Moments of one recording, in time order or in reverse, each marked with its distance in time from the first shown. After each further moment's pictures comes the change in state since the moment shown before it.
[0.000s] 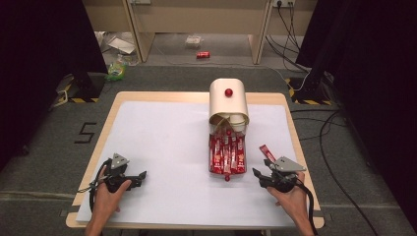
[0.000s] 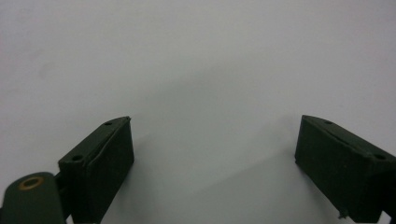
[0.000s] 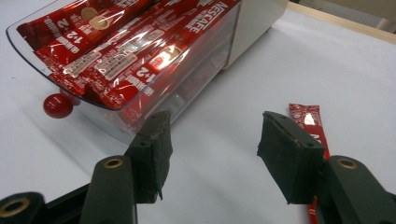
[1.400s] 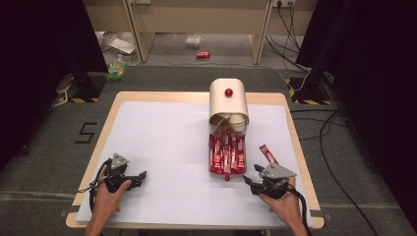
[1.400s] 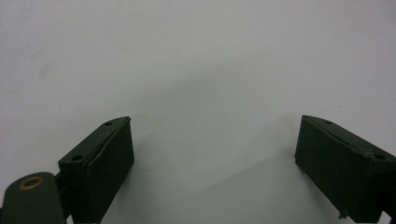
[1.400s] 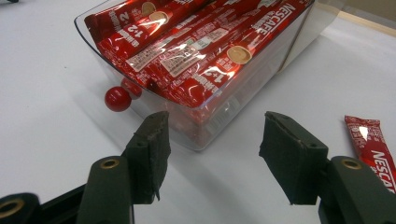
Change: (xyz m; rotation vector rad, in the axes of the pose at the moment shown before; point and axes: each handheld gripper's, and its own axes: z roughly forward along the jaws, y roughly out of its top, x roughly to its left) left arm 0.000 0.000 0.000 0.000 0.001 0.001; right arm 0.027 -0.001 0.005 -0.005 0.084 -0.061
